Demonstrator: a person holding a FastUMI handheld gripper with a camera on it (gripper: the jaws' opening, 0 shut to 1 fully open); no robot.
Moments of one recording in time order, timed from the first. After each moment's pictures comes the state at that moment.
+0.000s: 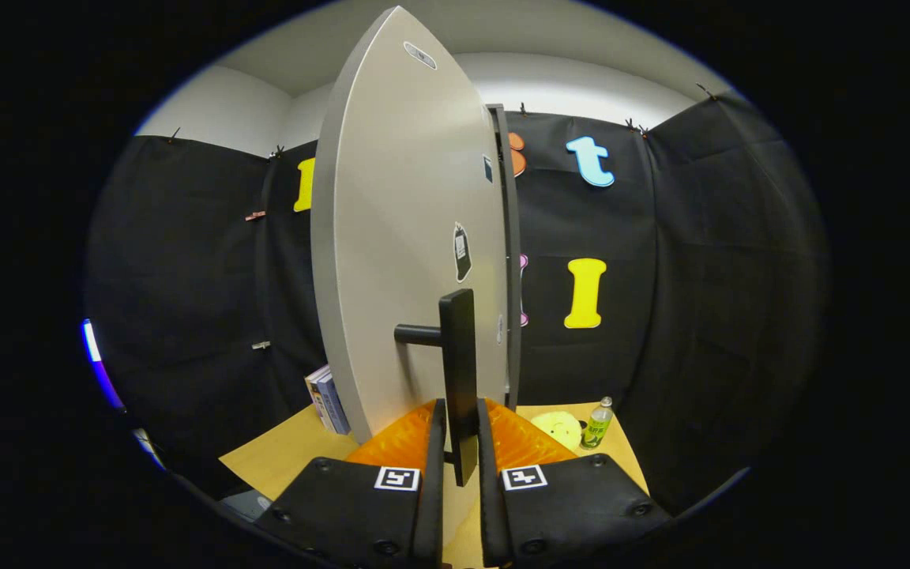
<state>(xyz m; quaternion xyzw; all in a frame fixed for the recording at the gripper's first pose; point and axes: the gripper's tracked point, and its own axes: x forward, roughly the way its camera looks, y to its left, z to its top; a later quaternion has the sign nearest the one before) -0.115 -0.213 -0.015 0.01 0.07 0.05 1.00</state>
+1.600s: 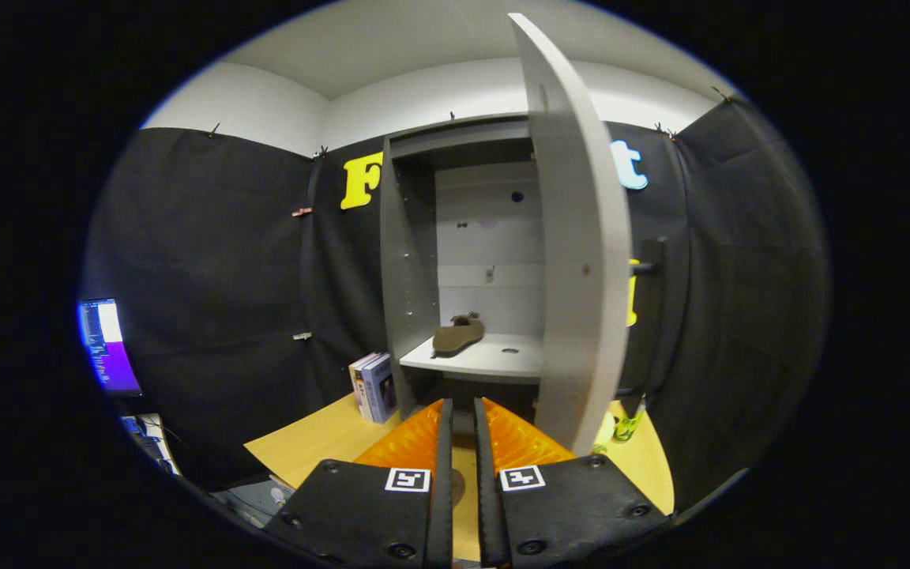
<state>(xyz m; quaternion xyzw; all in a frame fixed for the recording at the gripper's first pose) -0.164 -0.133 -0.061 0.02 0.08 0.13 0.99</state>
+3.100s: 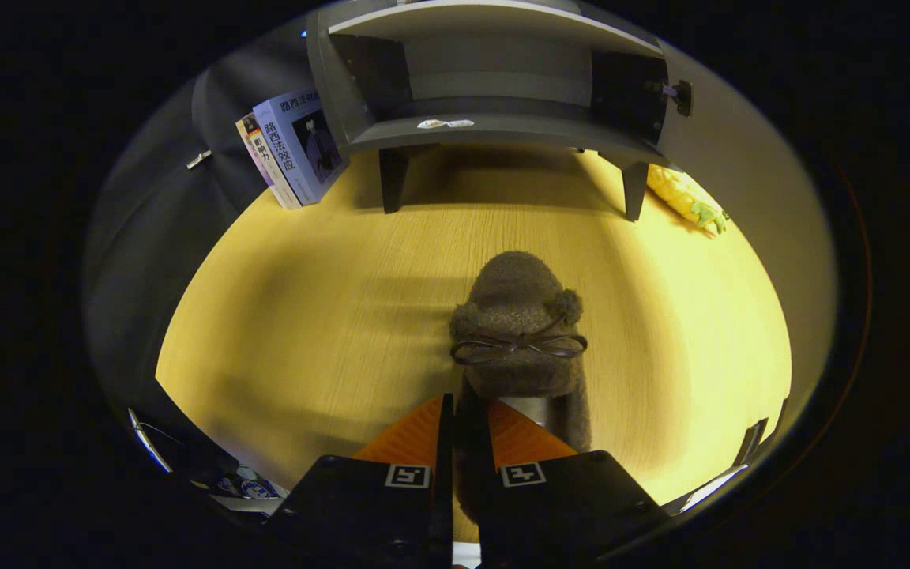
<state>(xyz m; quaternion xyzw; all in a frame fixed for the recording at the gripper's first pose) -0.071 -0.036 -0.506 0.02 0.49 0.00 0.87</state>
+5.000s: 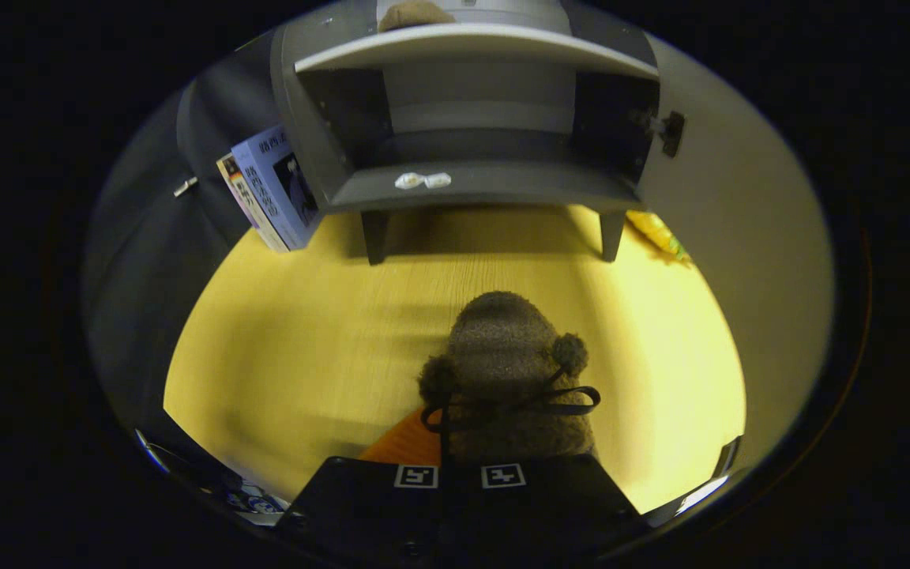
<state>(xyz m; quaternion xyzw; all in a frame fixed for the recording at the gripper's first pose) -0.029 -0.049 -0.426 0.03 0.44 -0.02 0.90</state>
